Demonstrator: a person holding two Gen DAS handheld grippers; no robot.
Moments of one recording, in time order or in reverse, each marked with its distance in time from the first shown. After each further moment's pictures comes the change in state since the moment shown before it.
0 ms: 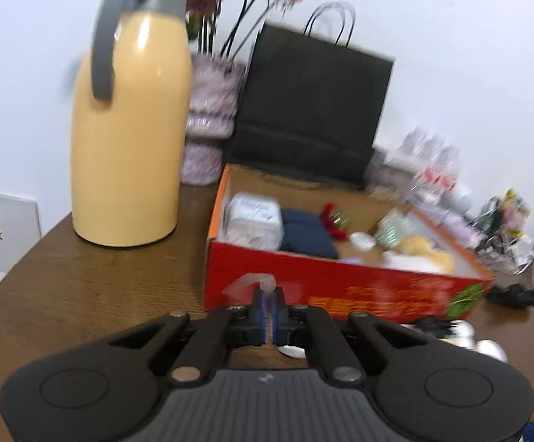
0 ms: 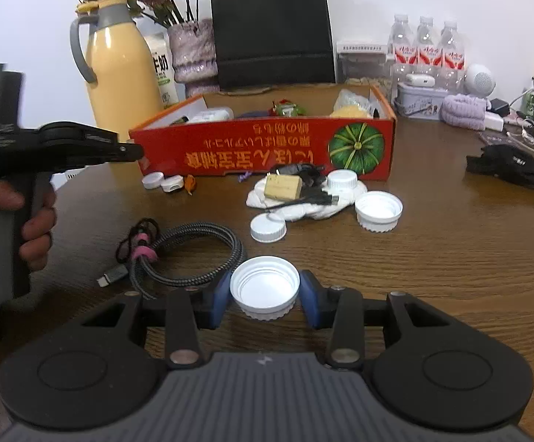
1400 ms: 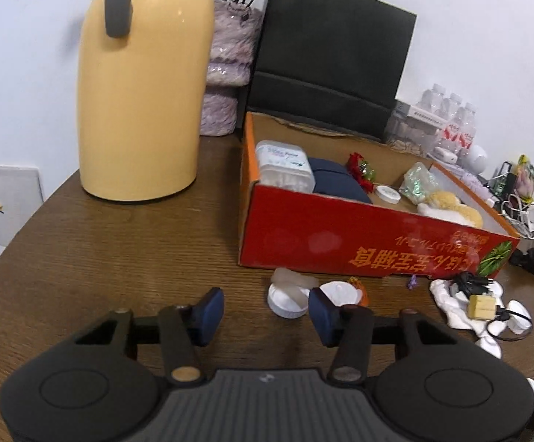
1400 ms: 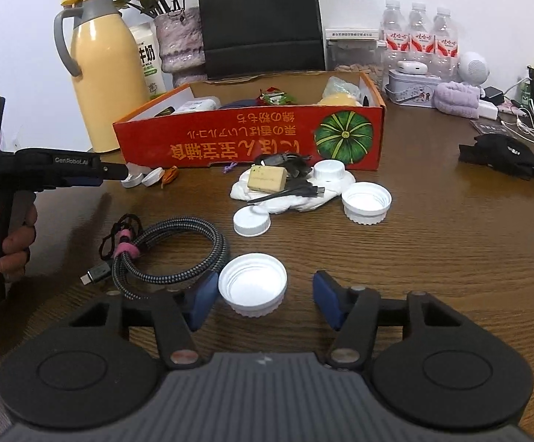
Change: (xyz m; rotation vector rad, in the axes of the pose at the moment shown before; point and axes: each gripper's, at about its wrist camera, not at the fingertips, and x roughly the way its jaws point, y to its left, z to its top) left arm 0.040 0.036 -0.009 0.027 0.173 0.022; right arm 0.018 -0.009 0.002 0.012 0.060 -0.014
